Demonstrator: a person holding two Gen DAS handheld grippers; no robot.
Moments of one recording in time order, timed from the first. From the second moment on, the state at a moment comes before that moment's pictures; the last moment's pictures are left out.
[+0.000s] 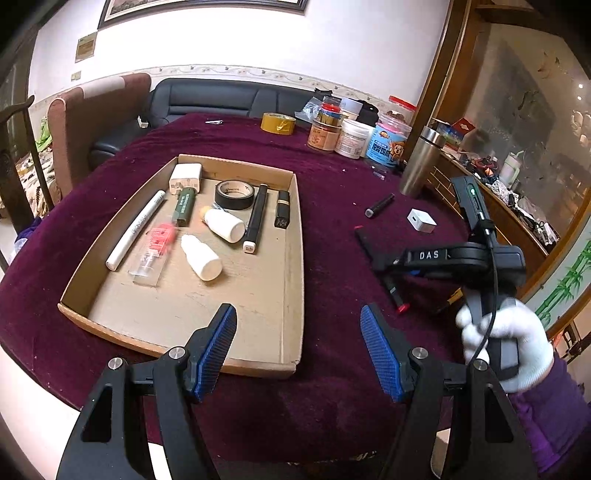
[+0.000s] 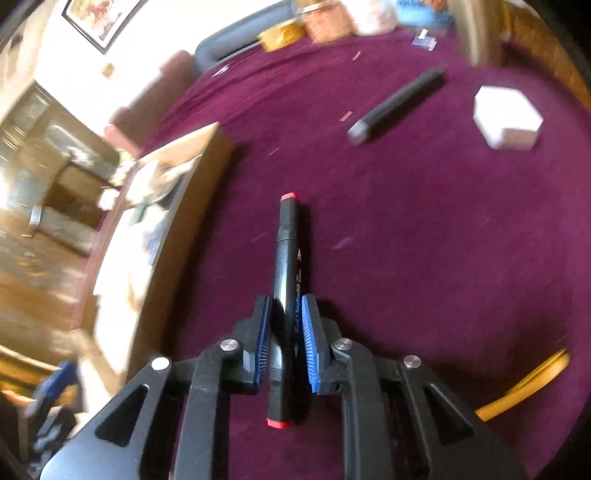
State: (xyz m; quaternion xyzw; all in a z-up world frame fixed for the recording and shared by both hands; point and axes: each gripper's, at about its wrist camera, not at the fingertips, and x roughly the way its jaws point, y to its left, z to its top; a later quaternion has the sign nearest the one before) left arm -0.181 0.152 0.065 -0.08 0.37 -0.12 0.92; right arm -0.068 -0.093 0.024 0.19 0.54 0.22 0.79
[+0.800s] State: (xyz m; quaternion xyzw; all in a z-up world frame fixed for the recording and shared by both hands) left arm -0.192 0.114 0.069 -0.08 0.40 -0.19 0.89; right arm -0.090 -0.174 0.031 0.16 0.51 0.08 0.84
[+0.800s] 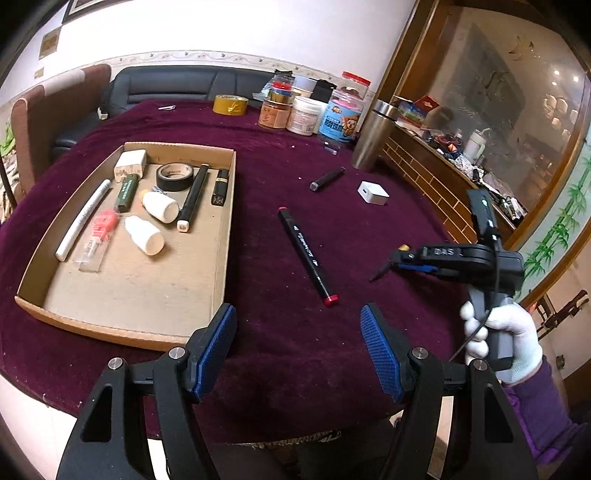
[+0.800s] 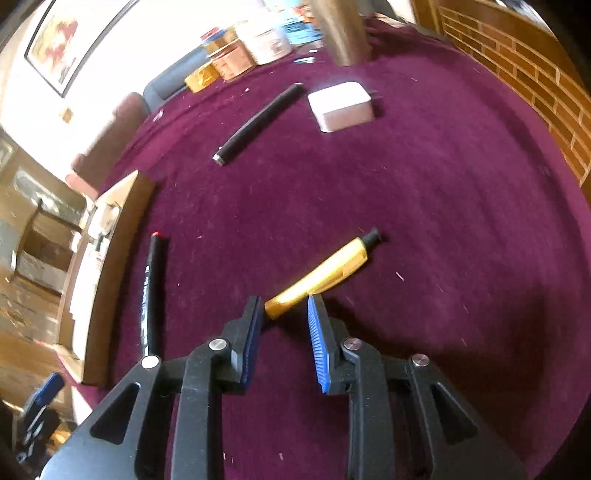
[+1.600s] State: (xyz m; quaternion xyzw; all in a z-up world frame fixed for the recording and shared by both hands) left arm -0.171 0.073 0.061 -0.05 0.46 -0.20 0.86; right arm -0.087 -0.177 0.037 0.02 0.51 0.04 0.86
